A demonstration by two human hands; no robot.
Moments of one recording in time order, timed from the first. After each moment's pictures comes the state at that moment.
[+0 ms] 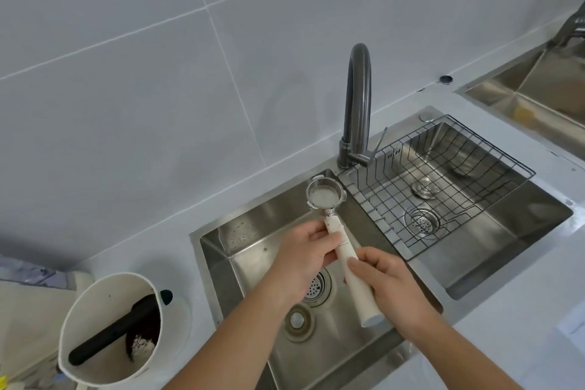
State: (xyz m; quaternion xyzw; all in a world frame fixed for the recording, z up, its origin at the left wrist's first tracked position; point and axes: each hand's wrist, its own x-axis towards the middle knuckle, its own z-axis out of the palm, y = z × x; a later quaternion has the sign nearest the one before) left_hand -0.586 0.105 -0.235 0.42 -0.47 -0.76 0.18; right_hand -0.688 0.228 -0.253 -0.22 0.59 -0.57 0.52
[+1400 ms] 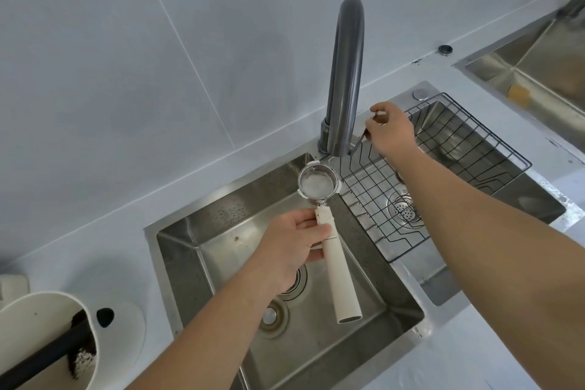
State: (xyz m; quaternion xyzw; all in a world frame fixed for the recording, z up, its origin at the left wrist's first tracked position) left_hand -0.630 0.075 -0.273 0.45 -0.41 -0.78 0.11; right_hand -0.899 0.043 -0.304 -0.24 0.83 -0.45 0.22
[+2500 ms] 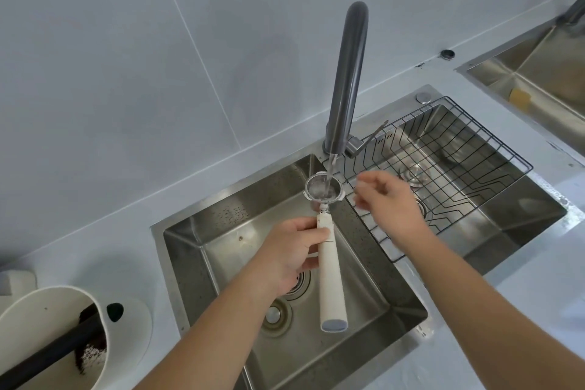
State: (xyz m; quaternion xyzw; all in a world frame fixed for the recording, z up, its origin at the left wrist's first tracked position) left_hand -0.616 0.074 -0.269 0.46 -0.41 -0.79 0.07; right_hand -0.799 0.139 -0.295 -0.23 0.76 -0.49 0.35
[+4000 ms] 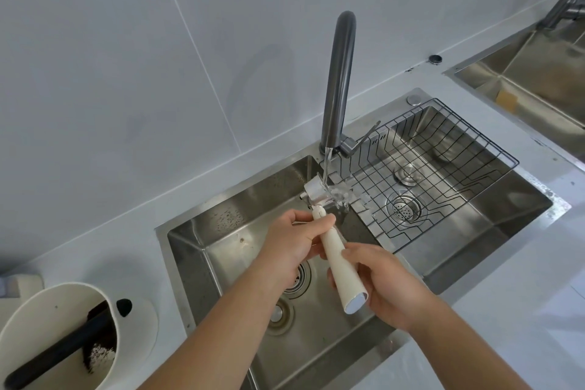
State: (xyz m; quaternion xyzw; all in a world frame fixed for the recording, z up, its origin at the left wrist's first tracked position) left_hand -0.617 0.082 -0.268 0.51 -0.39 -0.75 0.15; right_hand -0.717 0.209 -0.259 -0.08 0.51 -0.54 0.67
